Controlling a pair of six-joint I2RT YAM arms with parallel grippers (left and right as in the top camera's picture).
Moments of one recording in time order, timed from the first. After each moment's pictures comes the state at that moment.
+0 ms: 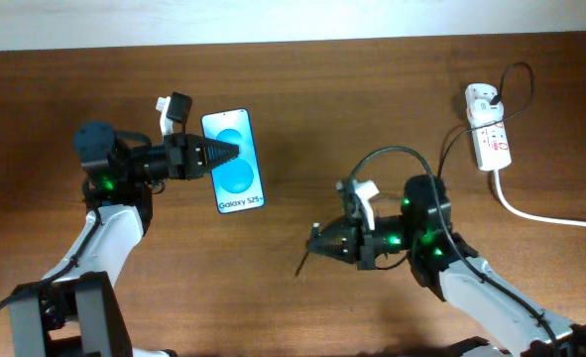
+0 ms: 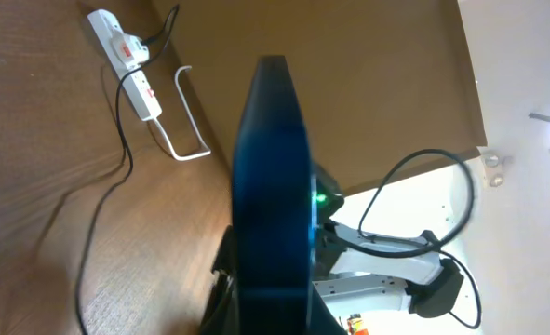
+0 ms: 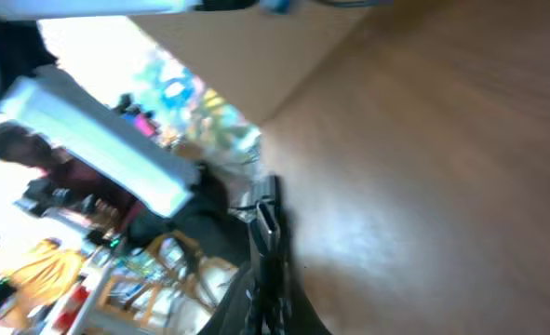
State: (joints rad) left arm 0.11 1.61 0.84 0.82 1.57 -1.21; right arm 0.33 1.32 0.47 0.47 -1.31 0.46
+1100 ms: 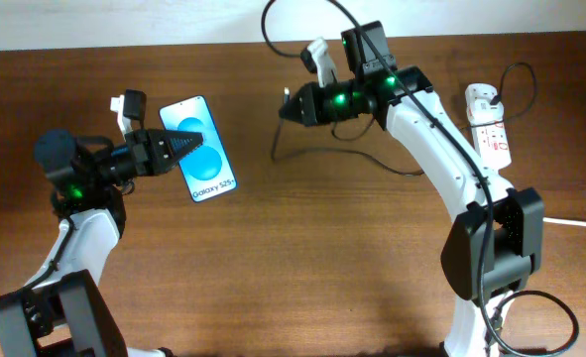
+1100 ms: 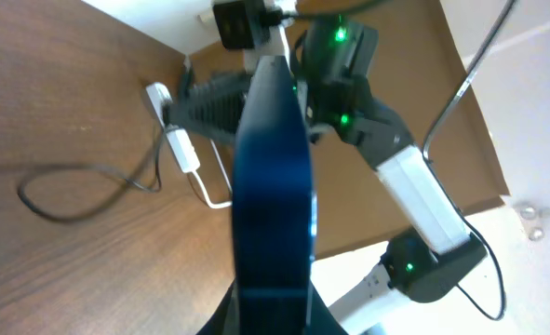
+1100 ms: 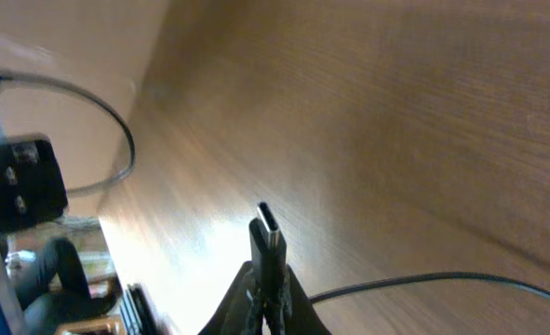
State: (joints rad) left arm 0.27 1.61 0.84 0.85 1.54 -1.21; right arm 0.33 2.03 1.81 -0.72 -0.79 0.22
